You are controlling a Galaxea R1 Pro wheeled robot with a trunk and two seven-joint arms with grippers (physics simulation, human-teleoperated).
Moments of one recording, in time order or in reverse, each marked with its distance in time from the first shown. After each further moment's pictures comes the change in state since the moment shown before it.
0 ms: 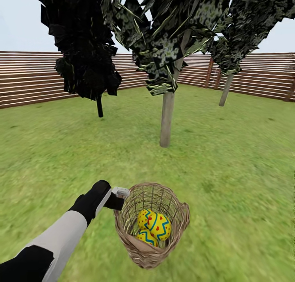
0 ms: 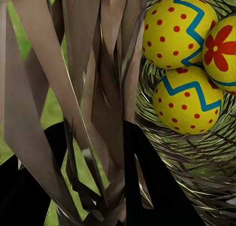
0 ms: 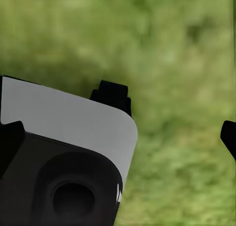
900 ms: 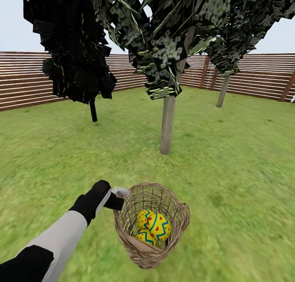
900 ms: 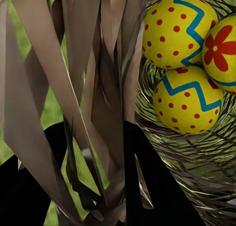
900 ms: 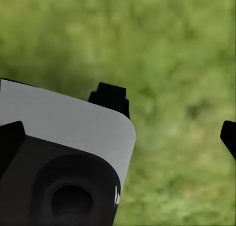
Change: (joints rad) left arm 0.000 0.000 0.000 0.001 -0.004 0.000 0.002; right arm 0.000 0.000 0.000 0.000 -0.001 -0.004 -0.006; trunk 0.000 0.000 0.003
